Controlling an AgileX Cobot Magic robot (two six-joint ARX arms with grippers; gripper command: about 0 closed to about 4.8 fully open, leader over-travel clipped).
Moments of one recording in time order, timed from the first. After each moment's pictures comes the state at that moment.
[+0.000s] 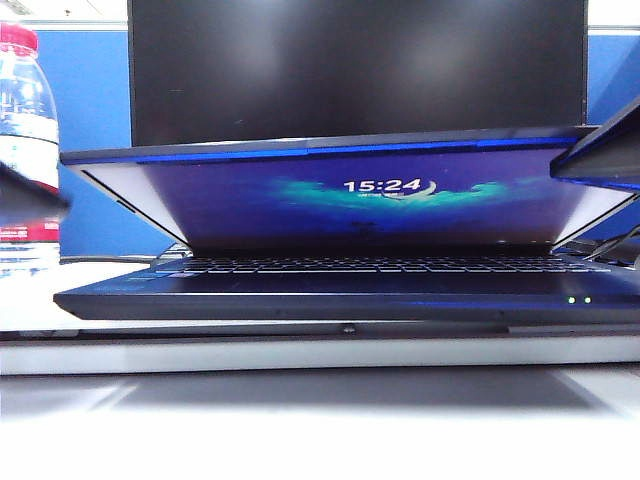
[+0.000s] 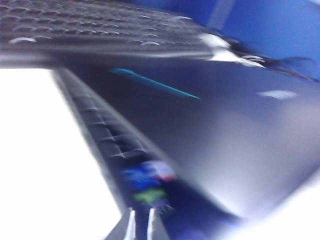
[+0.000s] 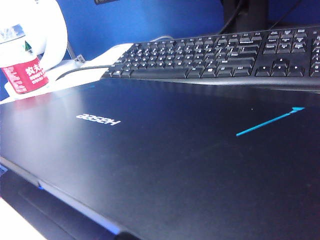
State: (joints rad) left arm -0.32 0.56 0.04 0.33 0.41 -0.22; right arm 0.73 0.31 0.02 0.20 0.14 0.24
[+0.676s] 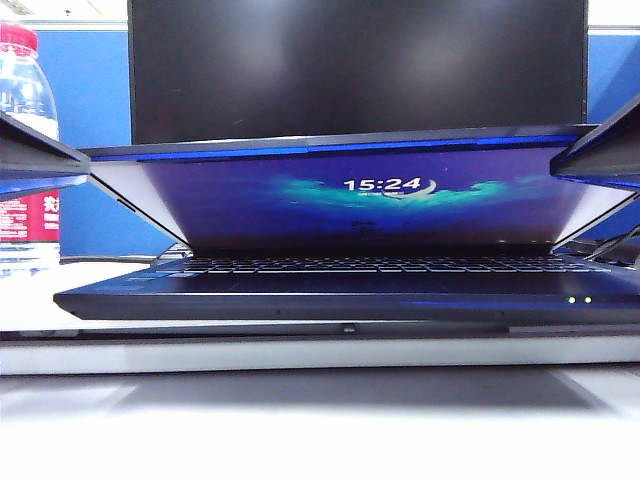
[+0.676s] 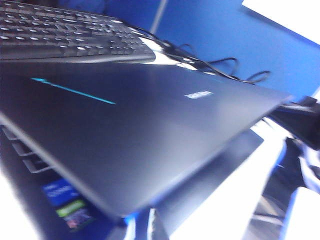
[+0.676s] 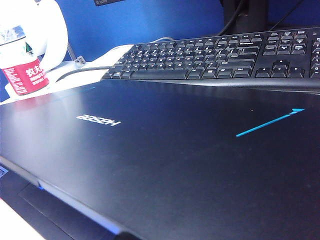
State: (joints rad) left arm -0.32 0.56 0.04 0.41 0.64 -0.27; right arm 0.73 0.31 0.02 0.21 0.14 0.24
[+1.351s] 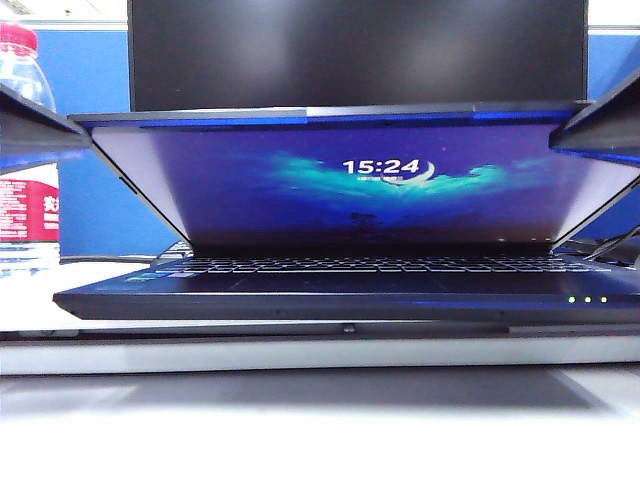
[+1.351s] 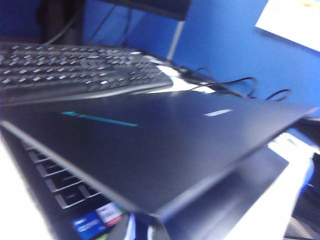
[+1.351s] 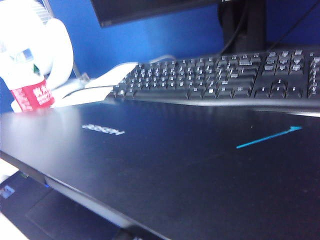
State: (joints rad) left arm -0.32 0.60 0.05 0.51 0.54 -0.24; right arm 0.73 0.30 0.03 0.27 0.15 0.24
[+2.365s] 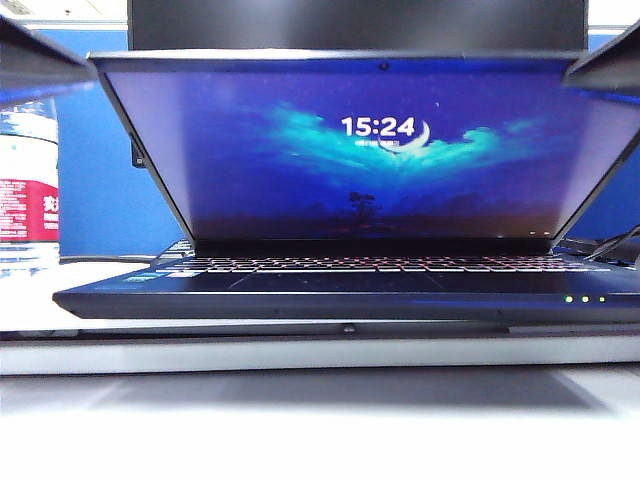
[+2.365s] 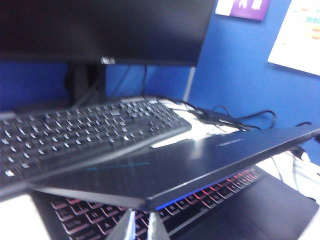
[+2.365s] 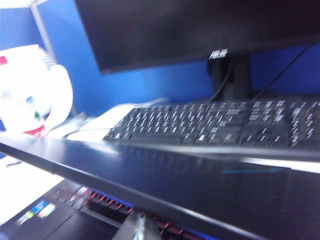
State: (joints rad) left arm -0.32 0.63 0.13 0.61 0.46 -0.18; right arm 0.70 0.30 0.03 0.40 0.16 0.20
